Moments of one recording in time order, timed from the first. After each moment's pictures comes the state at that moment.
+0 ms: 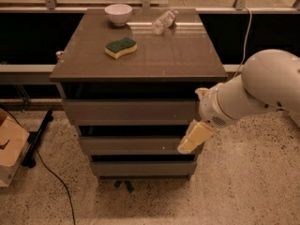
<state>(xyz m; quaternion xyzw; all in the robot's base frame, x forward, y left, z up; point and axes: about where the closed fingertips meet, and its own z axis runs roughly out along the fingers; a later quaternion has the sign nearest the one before) 0.502 -0.123 0.803 -0.55 0.78 0.06 0.29</state>
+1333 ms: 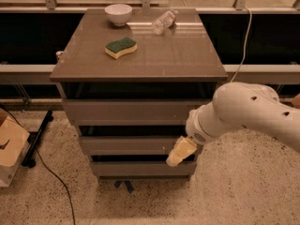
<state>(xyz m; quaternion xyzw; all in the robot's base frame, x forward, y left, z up) 0.510 -0.110 0.713 -0.50 0.83 0.07 0.24</state>
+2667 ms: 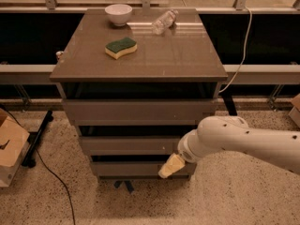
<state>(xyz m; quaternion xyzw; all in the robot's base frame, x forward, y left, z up) 0.523 -0.108 0.586 -0.43 0.87 0.10 0.22</state>
